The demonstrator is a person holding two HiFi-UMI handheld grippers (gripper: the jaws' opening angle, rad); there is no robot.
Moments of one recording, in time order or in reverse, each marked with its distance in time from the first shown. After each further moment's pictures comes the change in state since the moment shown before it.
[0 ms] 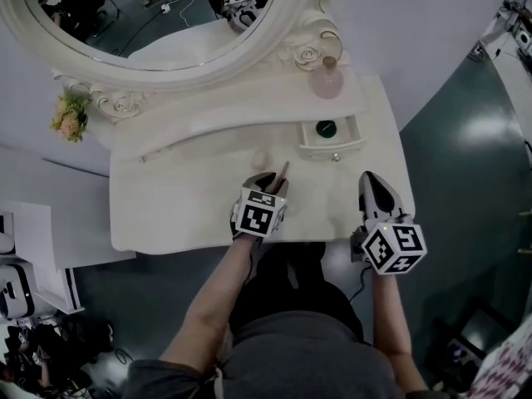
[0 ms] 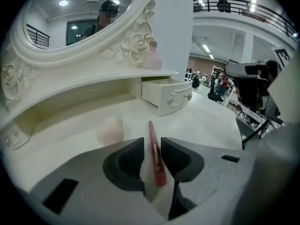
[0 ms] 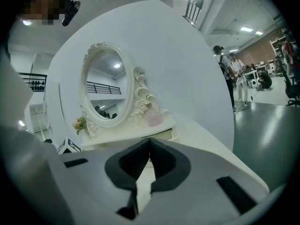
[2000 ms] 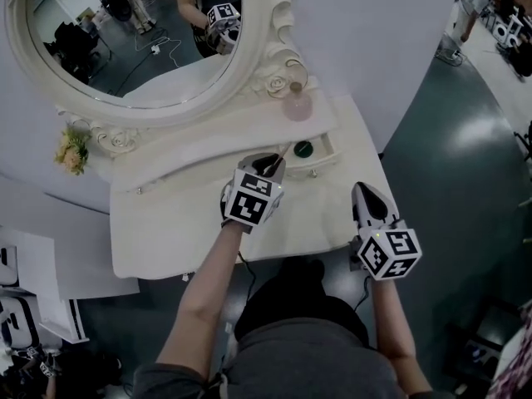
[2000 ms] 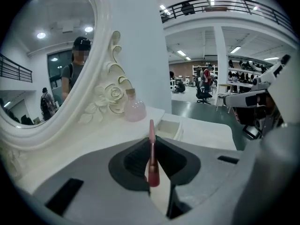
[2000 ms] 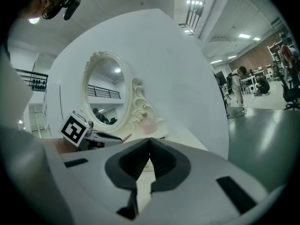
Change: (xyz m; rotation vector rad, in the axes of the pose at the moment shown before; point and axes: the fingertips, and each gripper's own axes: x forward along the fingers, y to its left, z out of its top) left arm -0.029 -0.033 0.144 0.307 -0.196 -0.030; right arm -0.034 -0.020 0.024 -0.022 -0.070 -0.020
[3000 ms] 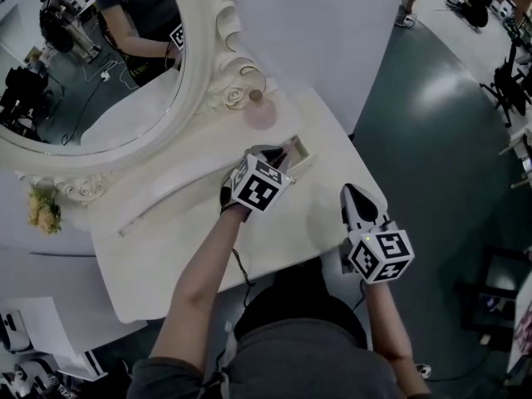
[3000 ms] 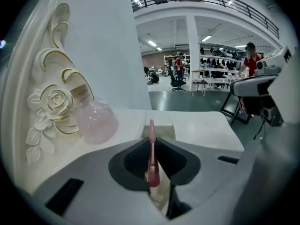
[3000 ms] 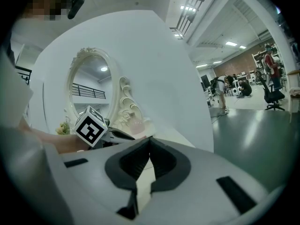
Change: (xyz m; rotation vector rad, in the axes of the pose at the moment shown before) left arm 0.086 -0.041 0.020 0.252 0.099 -0.270; right arm -0.006 -0.014 -0.004 0.041 -0.009 -0.193
